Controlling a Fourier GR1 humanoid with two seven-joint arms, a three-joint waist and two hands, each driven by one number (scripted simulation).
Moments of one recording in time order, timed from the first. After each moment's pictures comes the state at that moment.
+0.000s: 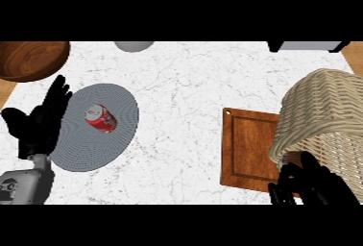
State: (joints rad) left arm -0.18 0.27 0.08 -1.49 0.04 0.12 0.16; right arm 0.27 -0.36 0.31 -2.17 0.95 0.04 0.11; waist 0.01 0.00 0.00
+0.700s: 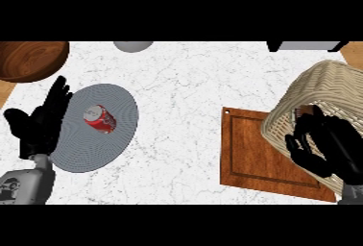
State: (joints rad) left arm -0.19 0.25 0.10 -1.47 0.01 0.09 0.15; right arm -0.05 -0.36 0.05 -1.82 0.88 0.15 0.04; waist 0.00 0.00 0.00
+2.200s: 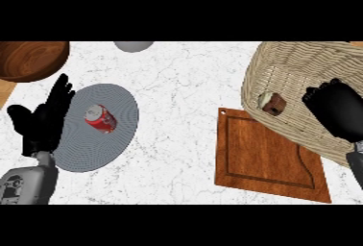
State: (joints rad) left arm -0.21 0.22 0.12 -1.48 -0.01 0.08 0.17; right arm -0.31 -0.54 0.09 -1.48 1.45 -0.03 -0.25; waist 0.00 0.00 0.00
